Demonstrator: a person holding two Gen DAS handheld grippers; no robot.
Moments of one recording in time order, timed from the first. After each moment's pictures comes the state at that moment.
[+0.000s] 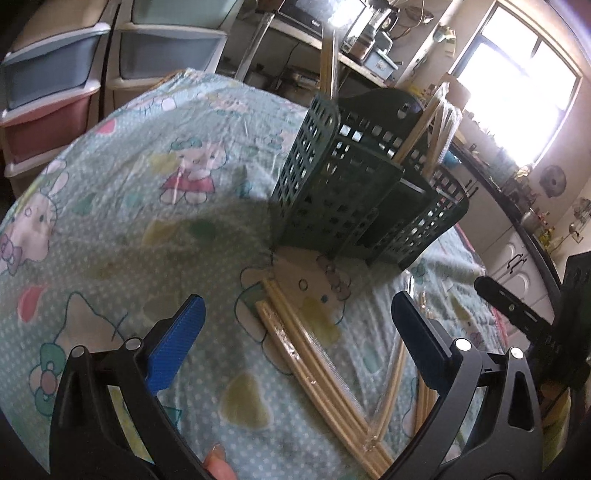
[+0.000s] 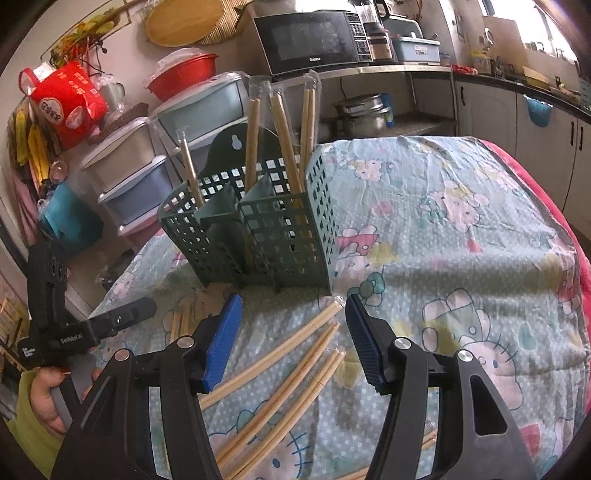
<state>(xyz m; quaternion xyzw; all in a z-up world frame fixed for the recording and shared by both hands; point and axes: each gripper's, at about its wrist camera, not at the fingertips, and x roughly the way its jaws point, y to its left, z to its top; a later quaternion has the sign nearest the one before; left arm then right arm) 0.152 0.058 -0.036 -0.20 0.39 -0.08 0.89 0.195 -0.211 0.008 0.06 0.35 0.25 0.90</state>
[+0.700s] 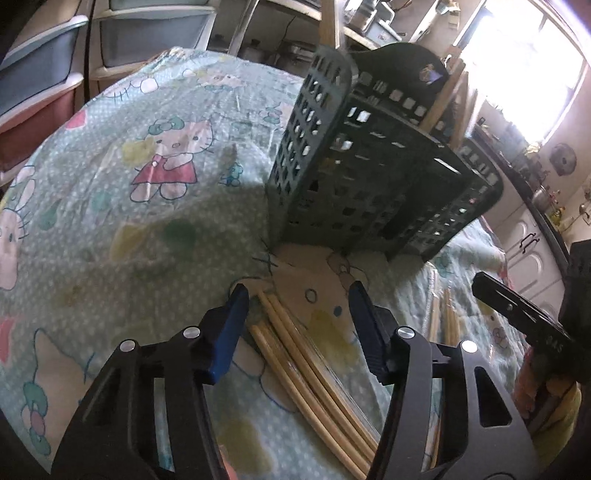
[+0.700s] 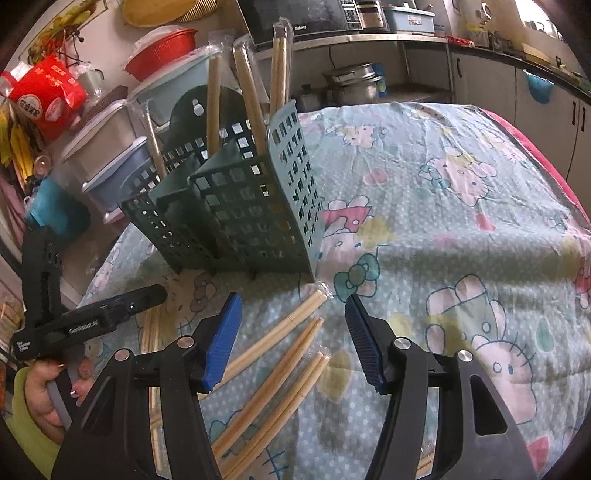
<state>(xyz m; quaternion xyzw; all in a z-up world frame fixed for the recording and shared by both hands) 0.194 0.048 -0.055 -0.17 0.44 -0.08 0.88 0.230 -0.205 -0.020 0.06 0.41 0.23 0.88</state>
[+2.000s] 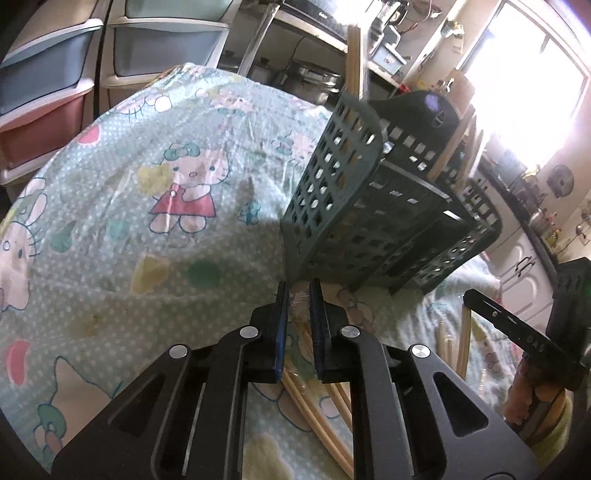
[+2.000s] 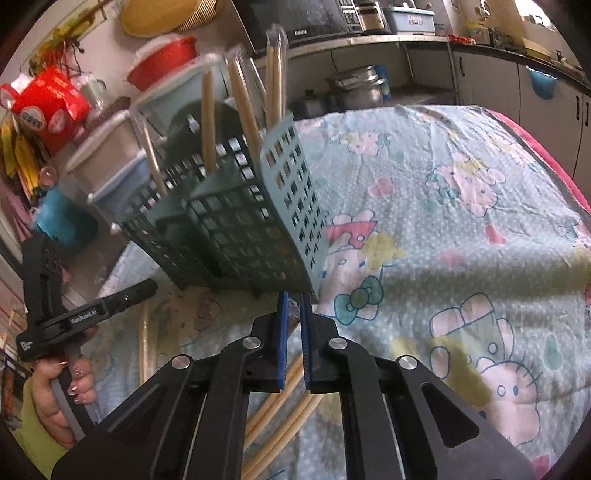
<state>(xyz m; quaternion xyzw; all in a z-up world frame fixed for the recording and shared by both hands) 0.199 0.073 -0.039 -0.19 0.40 -0.08 0.89 0.235 -0.210 -0.012 0.08 0.39 0.25 0.88</state>
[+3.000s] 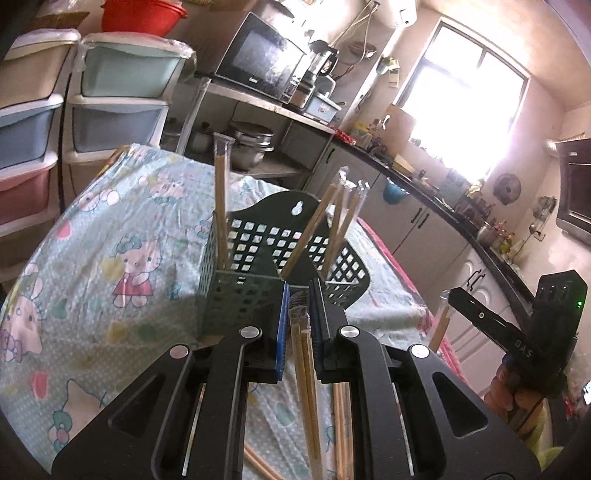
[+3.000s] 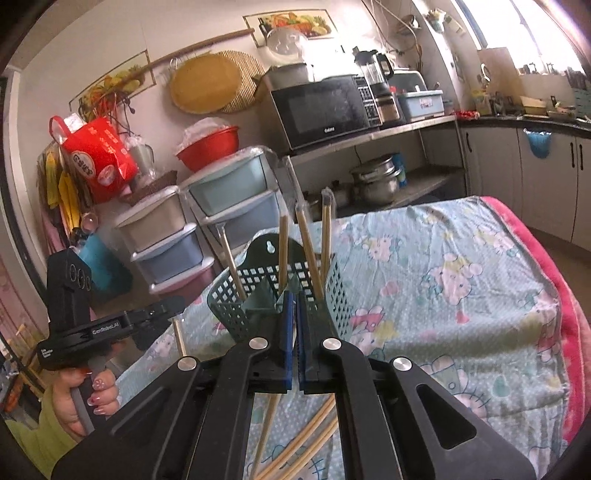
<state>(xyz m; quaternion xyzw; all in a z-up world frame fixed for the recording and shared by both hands) 0.153 0.035 0.060 -0.18 0.29 -0.16 0.93 0.171 -0.246 0.084 0.11 0.24 0.28 0.93</state>
